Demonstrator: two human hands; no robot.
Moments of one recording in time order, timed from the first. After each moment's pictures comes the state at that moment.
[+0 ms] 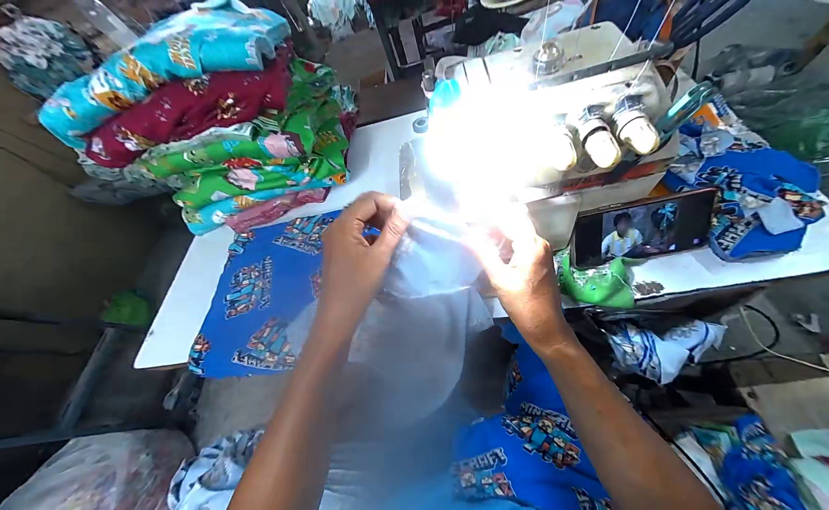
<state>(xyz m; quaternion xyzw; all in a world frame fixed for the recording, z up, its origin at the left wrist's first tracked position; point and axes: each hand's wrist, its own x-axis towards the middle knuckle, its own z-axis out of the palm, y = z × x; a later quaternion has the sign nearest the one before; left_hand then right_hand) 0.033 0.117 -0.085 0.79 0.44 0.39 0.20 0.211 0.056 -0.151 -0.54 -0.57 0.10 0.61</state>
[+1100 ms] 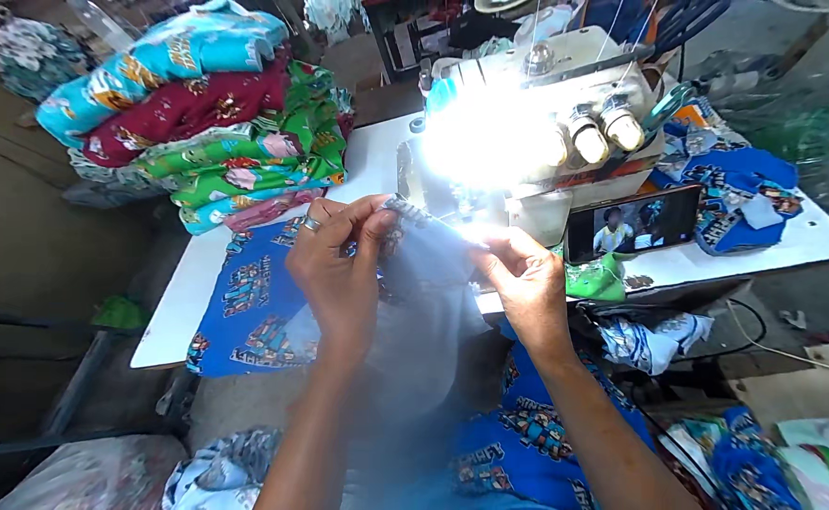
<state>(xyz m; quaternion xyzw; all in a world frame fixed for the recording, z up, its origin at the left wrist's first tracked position) 0.031 0.083 -0.092 0.77 0.37 0.52 0.05 0.206 0.028 -0.146 -0.50 -0.49 0.25 0.67</state>
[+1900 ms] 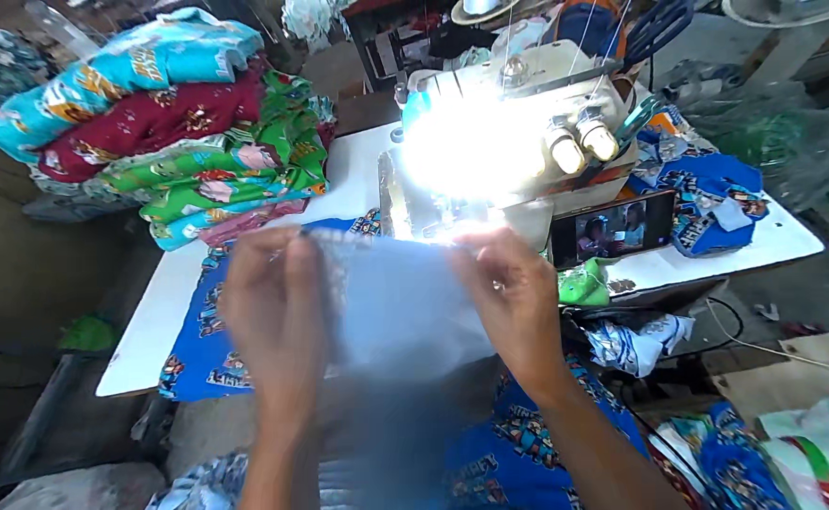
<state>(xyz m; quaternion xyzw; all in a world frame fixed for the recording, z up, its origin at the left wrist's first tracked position) 0.016 0.059 -0.065 0.74 0.40 0.51 0.15 0.202 0.021 -0.113 -0.48 -0.54 0.18 0.67</state>
